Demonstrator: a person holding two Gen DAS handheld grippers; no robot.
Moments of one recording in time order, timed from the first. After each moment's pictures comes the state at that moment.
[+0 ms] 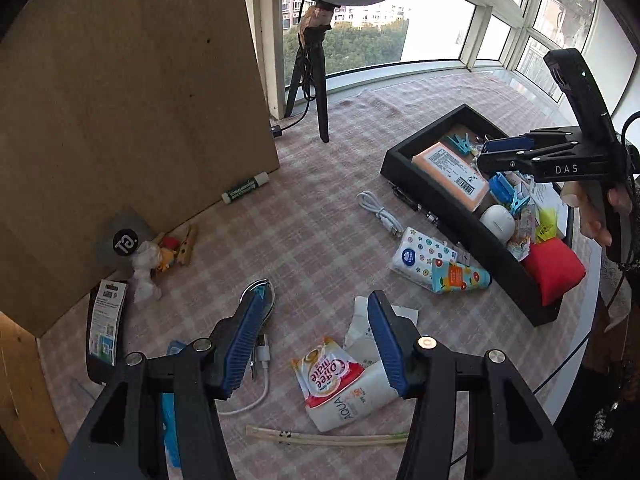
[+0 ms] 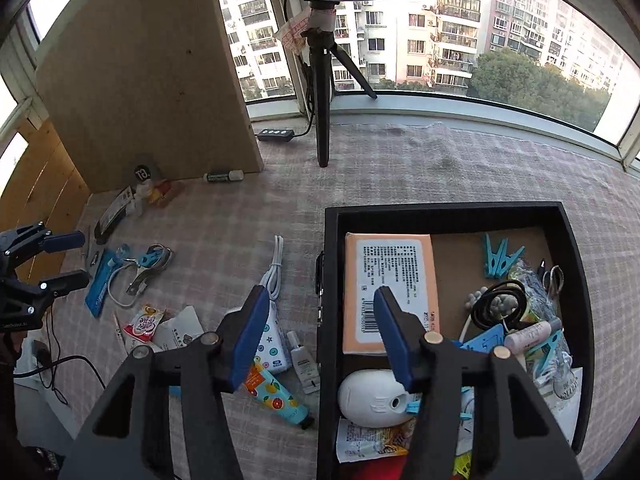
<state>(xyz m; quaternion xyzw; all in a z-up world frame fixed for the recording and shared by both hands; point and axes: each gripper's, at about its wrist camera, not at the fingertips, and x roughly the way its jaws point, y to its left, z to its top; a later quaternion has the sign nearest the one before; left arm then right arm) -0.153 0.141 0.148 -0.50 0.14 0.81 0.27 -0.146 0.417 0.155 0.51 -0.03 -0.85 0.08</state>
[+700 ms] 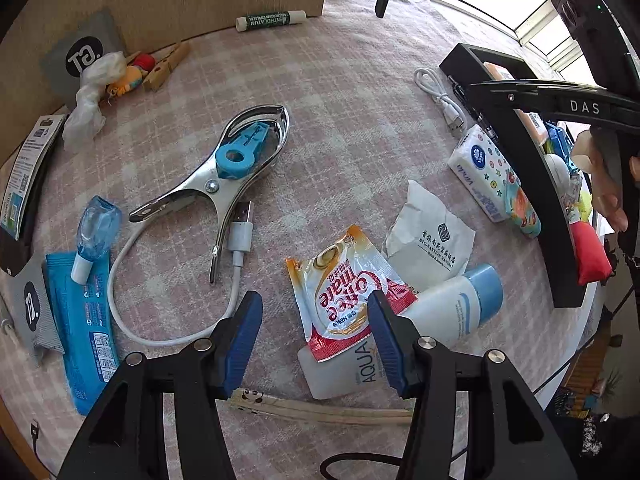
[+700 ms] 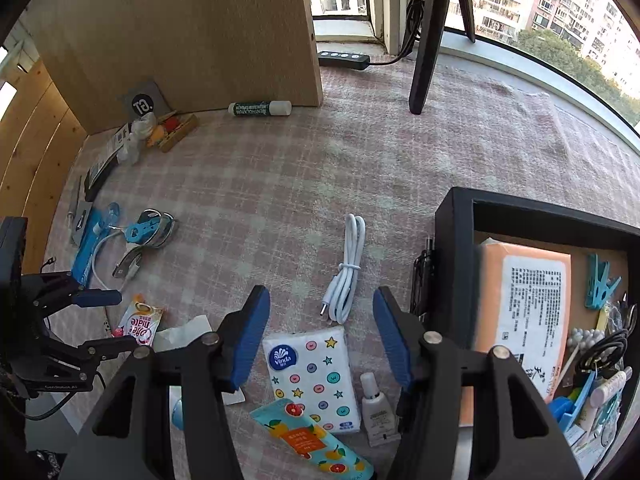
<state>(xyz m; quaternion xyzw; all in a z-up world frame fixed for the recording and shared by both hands) -0.150 0.111 0.032 -0.64 0.05 0.73 0.23 -0.210 0.342 0.073 0.60 0.00 -0.79 0.13</state>
